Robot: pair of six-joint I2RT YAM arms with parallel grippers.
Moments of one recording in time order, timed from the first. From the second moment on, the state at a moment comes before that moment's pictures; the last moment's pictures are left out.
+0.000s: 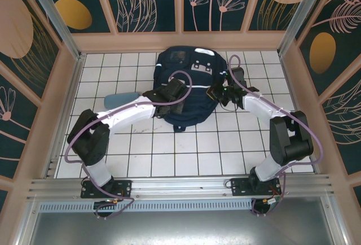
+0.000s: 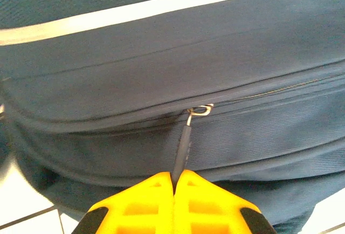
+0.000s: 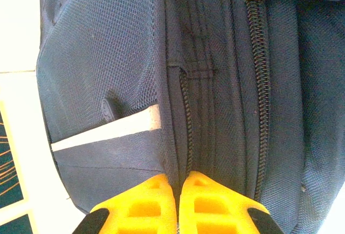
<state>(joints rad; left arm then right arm) -0.77 1.73 1.26 -0.48 -0.25 -0.40 0.31 1.59 1.01 -0.22 -0.37 0.98</state>
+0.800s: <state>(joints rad) -0.52 1.77 1.26 -0.37 -0.20 -0.38 0.31 1.59 1.08 -0.30 -0.29 0.93</state>
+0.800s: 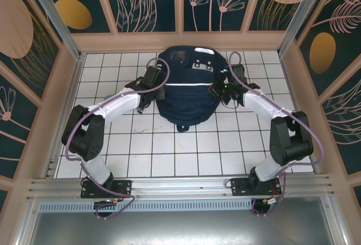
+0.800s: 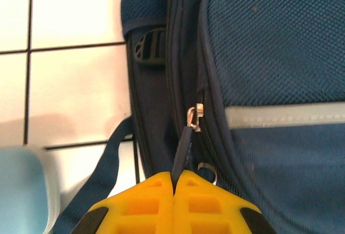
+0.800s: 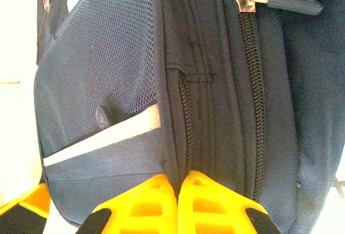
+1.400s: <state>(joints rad) -0.42 1.64 1.20 -0.34 -0.24 -0.45 0.27 1.50 1.07 -0.29 -0.26 0.81</state>
